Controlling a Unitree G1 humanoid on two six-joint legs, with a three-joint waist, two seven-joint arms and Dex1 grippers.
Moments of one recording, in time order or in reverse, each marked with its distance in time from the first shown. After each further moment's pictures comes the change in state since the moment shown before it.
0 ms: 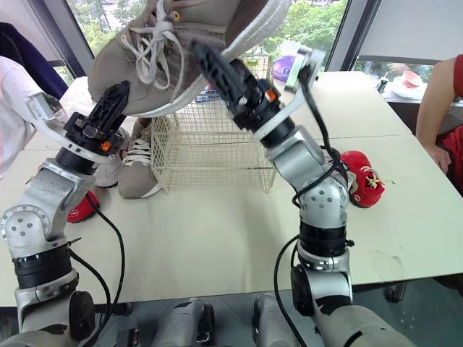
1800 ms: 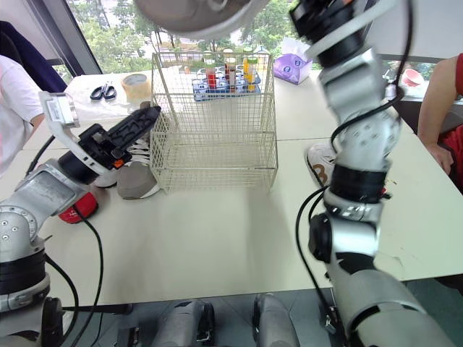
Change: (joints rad) left arm 0.085 0.252 -0.119 -0.224 0.190 0.102 0.027; right arm -0.529 -0.347 -0.199 0.492 -0.180 -0.193 0.297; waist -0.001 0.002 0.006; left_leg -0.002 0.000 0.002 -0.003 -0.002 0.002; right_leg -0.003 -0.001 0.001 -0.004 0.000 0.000
